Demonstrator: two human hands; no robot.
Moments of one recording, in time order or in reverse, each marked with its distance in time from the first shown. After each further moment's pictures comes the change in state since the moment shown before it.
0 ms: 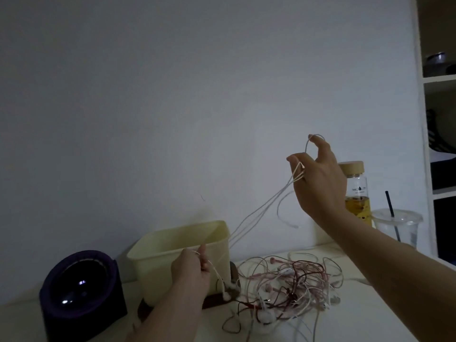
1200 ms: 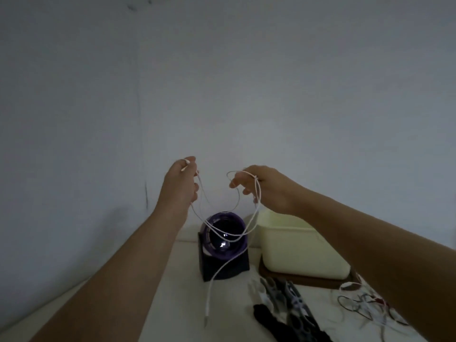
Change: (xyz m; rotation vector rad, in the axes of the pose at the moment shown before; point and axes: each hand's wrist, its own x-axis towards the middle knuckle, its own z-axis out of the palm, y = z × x) left_hand -0.058 0.236 -0.148 0.447 0.002 0.792; right_hand -0.046 -0.289 0.028 0.782 -0.976 -0.353
